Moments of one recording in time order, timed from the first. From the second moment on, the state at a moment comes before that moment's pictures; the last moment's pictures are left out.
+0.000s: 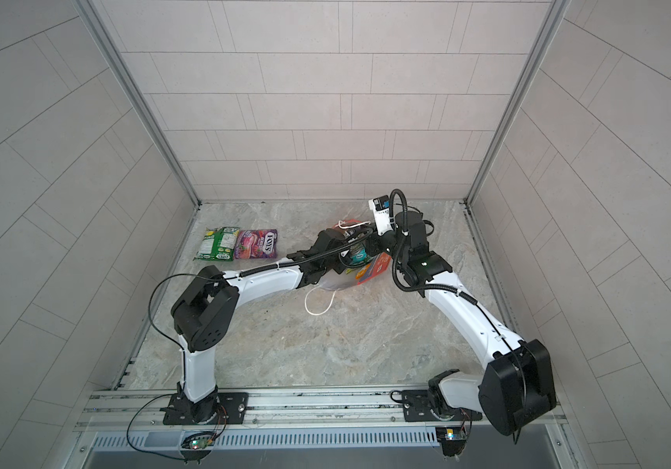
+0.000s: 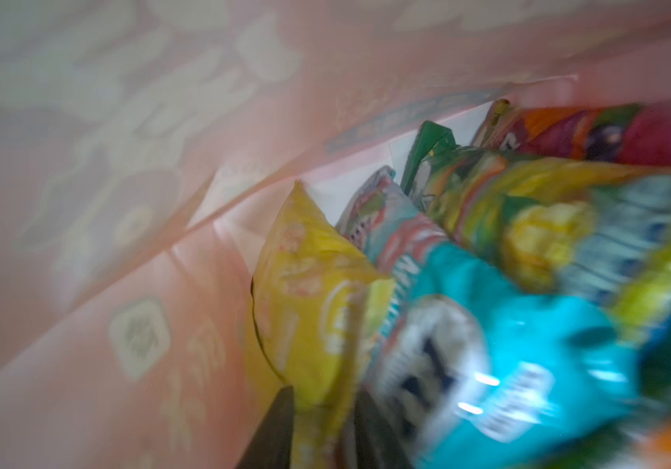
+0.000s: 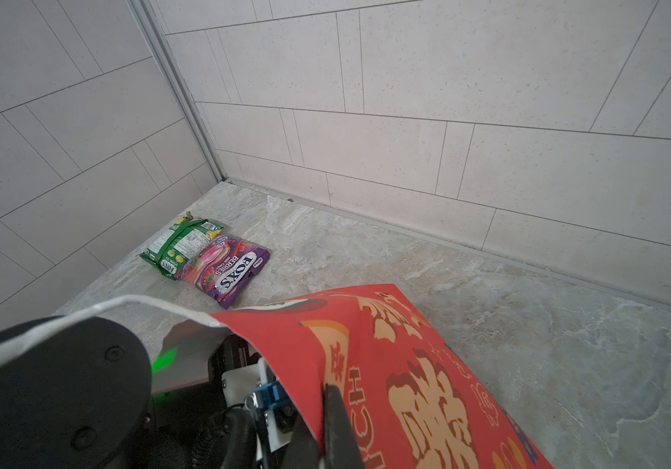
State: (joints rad) left arm -0.76 1.97 1.38 -0.02 -0.23 0.21; right arm 0.33 1.28 1.04 -0.06 -0.24 0.09
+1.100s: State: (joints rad) left arm -0.76 1.46 1.20 -0.16 -0.17 0.05; right arm 0.32 1.28 1.04 -0.04 -0.25 0.11
